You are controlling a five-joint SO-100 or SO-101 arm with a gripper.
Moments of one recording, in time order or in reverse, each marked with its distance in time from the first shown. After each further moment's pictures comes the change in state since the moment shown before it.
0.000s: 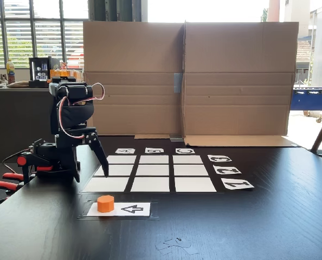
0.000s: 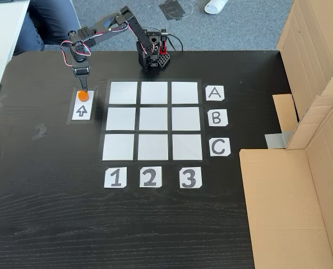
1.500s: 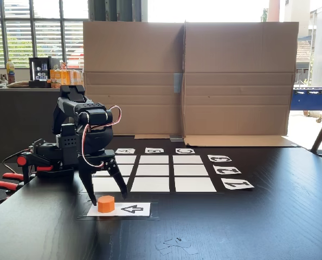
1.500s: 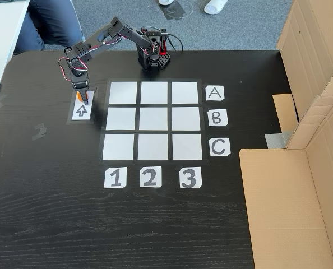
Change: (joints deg) arm -1.8 -16.4 -12.7 0.1 1.7
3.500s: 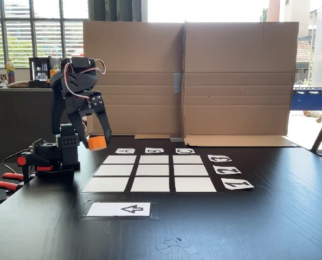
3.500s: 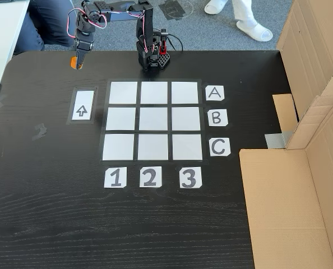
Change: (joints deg) arm 1.8 51.3 19.9 2.3 0.9
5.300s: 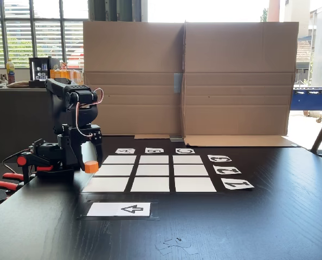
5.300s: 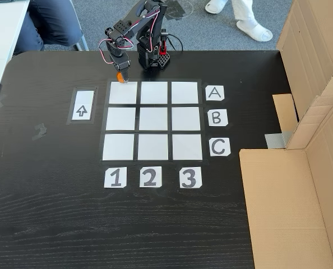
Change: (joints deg) arm -12.1 15.6 54.8 -9.1 -6.4
